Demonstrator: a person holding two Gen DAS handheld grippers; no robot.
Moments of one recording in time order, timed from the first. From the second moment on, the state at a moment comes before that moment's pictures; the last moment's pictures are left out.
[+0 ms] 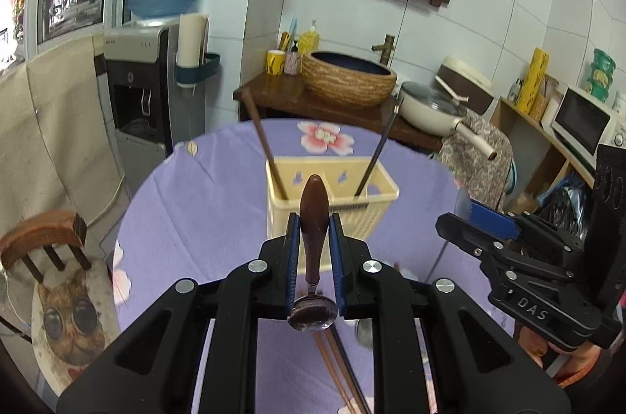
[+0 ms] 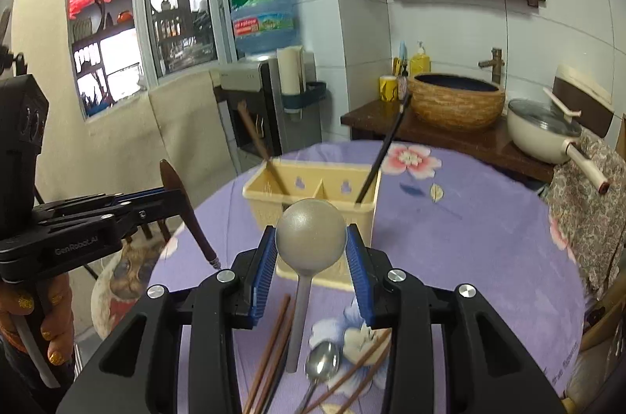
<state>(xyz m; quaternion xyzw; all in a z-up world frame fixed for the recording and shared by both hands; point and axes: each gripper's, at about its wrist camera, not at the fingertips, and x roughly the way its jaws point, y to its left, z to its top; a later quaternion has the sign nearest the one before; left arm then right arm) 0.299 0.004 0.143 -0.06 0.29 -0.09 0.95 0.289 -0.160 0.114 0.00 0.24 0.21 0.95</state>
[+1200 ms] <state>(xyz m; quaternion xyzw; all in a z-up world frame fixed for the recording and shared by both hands) 0.419 -0.002 0.098 -0.09 0.34 -0.03 0.94 0.380 -0.133 0.071 -0.03 0.22 0.10 0.97</state>
